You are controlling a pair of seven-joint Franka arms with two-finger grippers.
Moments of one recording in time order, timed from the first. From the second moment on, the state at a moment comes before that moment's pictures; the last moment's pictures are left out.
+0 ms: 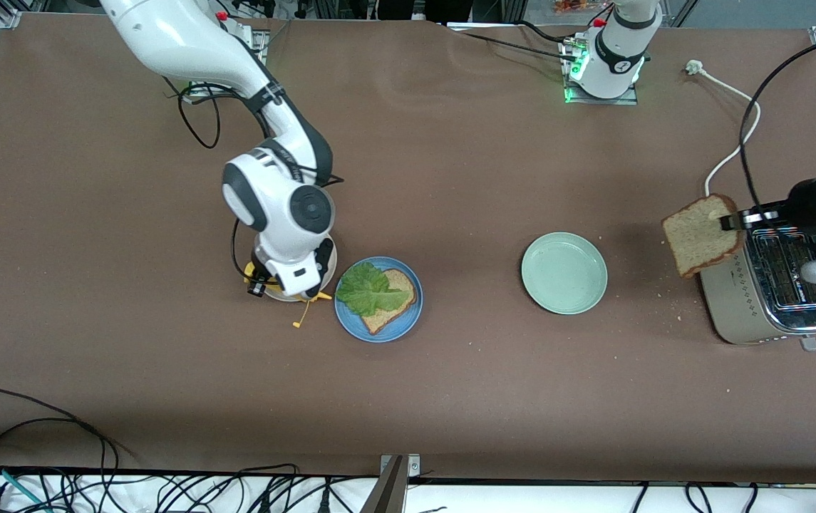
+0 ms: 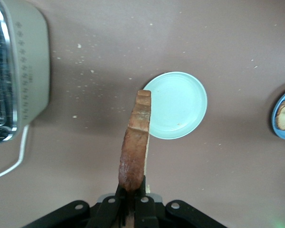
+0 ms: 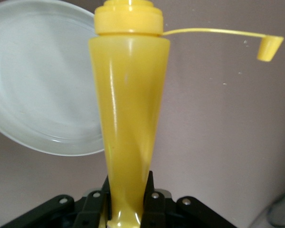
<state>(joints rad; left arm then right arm) 0.42 0.36 -0.45 -1.32 -0.06 1.40 -0.26 0.38 0.64 0.16 -1.49 -0.56 1.84 -0.57</state>
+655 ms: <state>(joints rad) 0.28 0.43 -0.45 -1.33 -0.14 1.56 -0.55 0.10 0.58 0.16 -1.49 0.12 1.84 -1.15</state>
